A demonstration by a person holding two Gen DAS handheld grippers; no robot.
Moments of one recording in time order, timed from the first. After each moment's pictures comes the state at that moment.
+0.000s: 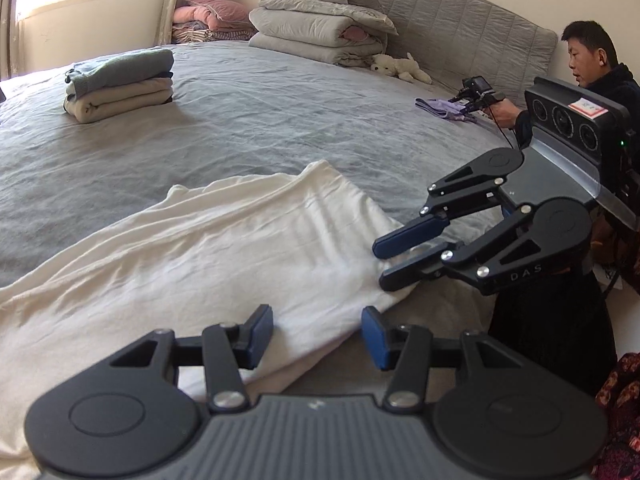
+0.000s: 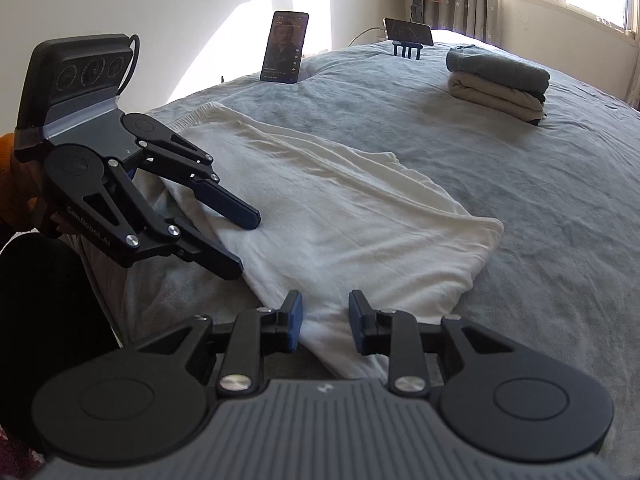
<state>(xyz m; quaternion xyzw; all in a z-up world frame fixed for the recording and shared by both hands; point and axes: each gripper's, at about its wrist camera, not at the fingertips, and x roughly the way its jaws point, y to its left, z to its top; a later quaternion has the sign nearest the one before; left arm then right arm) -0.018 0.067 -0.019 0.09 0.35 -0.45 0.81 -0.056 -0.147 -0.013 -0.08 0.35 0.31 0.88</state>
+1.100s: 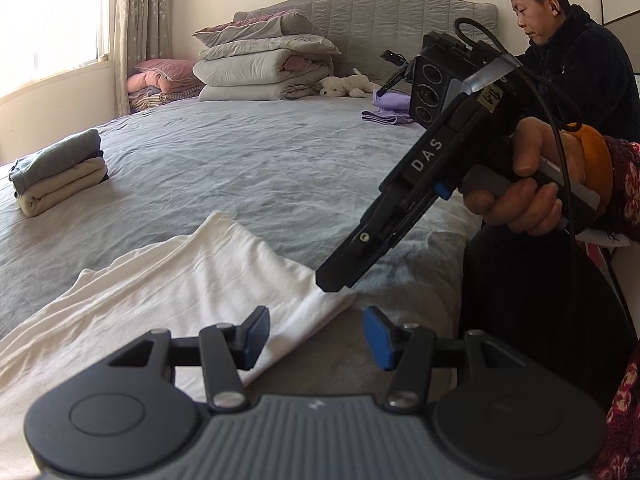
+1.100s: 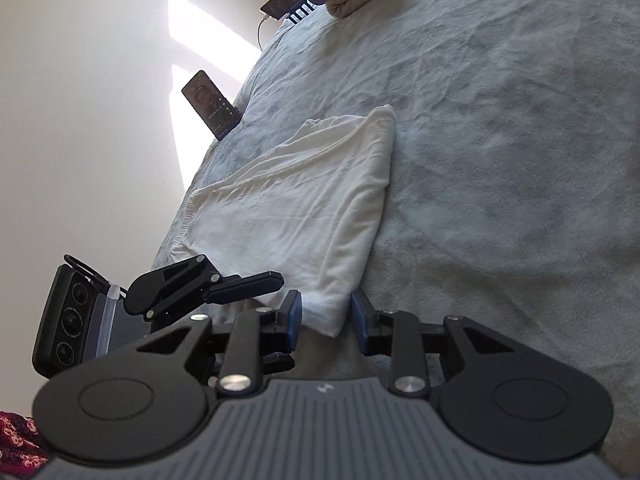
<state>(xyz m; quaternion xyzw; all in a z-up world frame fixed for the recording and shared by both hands) -0.076 -0.006 -0.020 0.15 0.24 -0.49 0.82 -0.032 -0.250 -0.032 0.29 0.47 0.29 0.78</state>
